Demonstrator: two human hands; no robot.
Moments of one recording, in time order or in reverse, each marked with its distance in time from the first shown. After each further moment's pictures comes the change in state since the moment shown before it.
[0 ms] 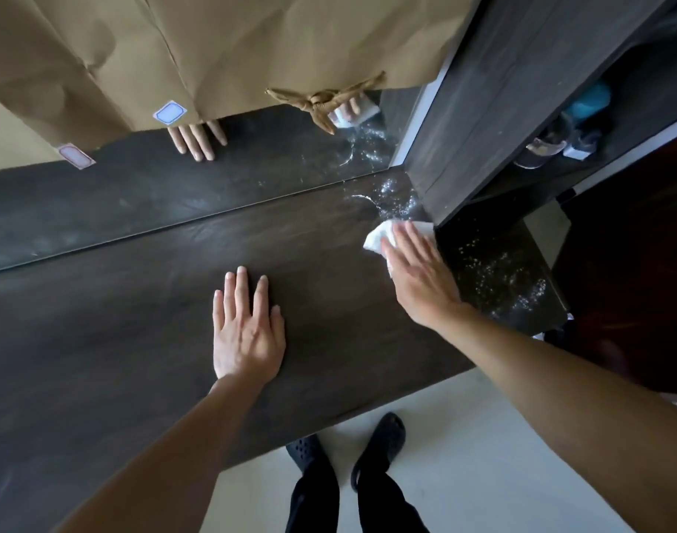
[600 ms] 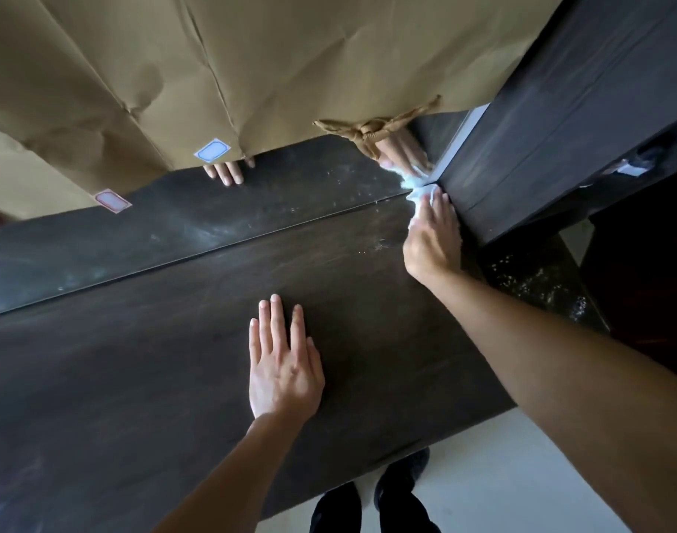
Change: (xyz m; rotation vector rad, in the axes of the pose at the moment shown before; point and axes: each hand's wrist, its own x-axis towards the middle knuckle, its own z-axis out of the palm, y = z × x) left_hand 0.003 -0.002 0.002 -0.010 0.045 0.059; right_hand 0.110 -0.019 0.015 0.141 0.126 0.529
